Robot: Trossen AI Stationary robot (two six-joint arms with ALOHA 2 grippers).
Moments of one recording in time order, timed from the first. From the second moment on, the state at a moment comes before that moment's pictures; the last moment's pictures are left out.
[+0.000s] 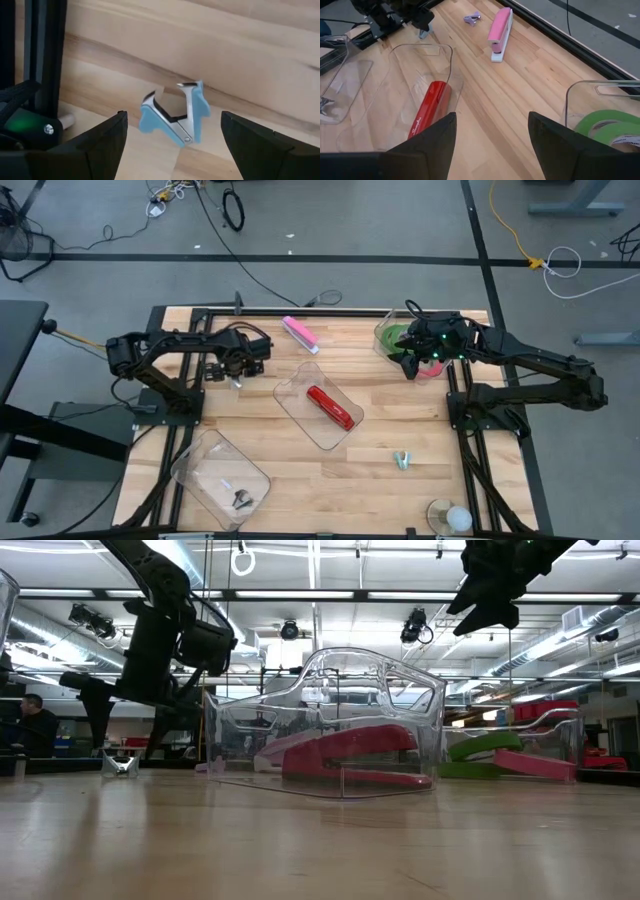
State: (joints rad) left arm 0.44 1.51 0.81 -1.01 -0.18 -1.38; right arm -0.35 0.91 0.92 -0.68 -0.02 0.31
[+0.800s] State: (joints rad) left arm 0.44 1.51 0.81 -1.00 -0.17 -1.54; right arm -0.35 0.91 0.92 -0.68 -0.02 0.30
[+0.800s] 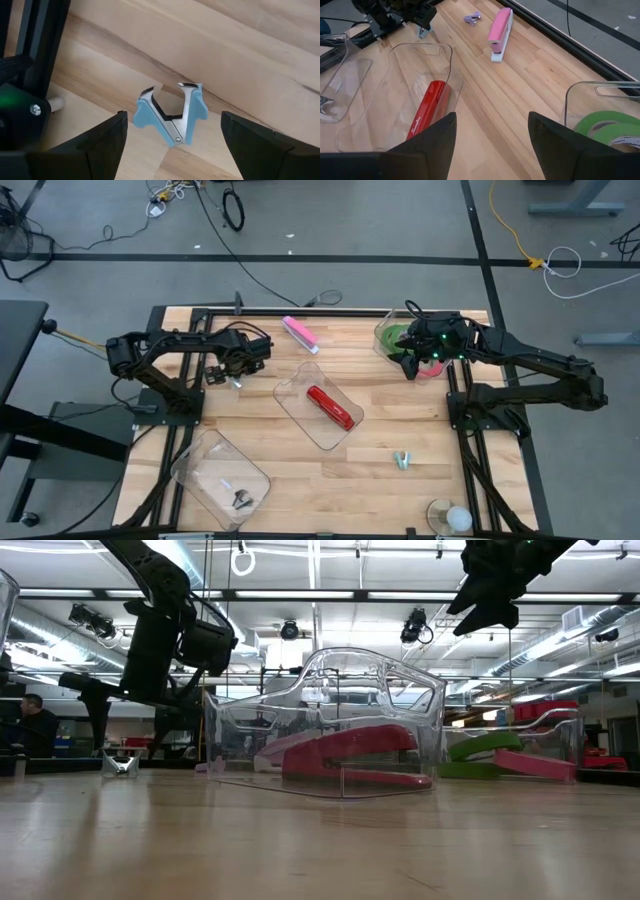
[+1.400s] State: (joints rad) left arm 0.44 1.51 0.74 -0.89 -0.15 -1.62; right arm -0.35 0.91 0.92 -0.68 -0.02 0.28
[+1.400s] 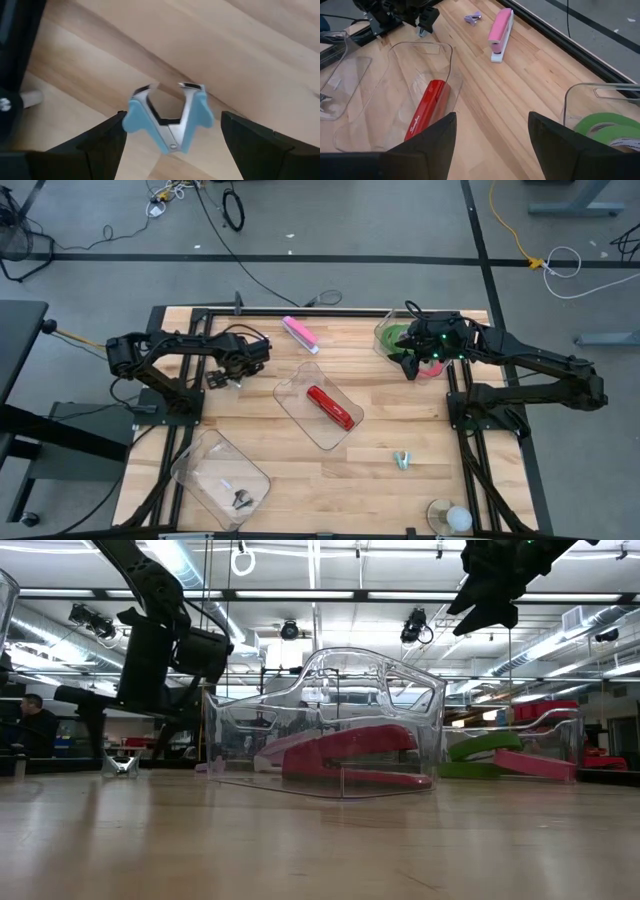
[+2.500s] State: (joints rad) left arm 0.44 1.51 0.74 -0.88 -0.17 -1.61; right arm -0.35 0.91 0.92 -0.68 -0.02 0.28
